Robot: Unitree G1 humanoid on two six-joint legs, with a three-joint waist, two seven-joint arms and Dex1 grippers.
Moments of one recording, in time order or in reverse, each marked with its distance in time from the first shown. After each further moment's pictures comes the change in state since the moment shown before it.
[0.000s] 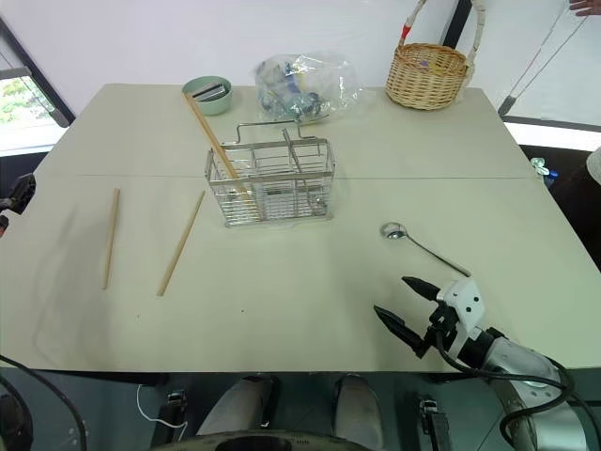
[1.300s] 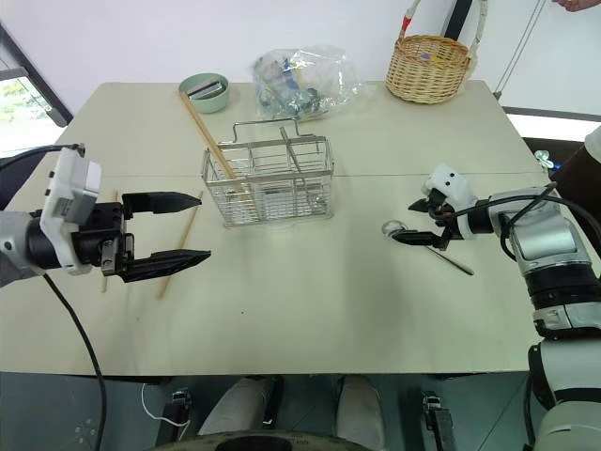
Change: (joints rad) left arm 0.024 0.217 -0.298 -0.805 -0.545 0.411 -0.563; right arm -0.985 -0.330 0.381 0.684 -0.278 0.286 0.332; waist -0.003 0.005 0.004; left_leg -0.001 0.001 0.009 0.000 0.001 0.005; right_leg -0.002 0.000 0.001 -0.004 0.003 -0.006
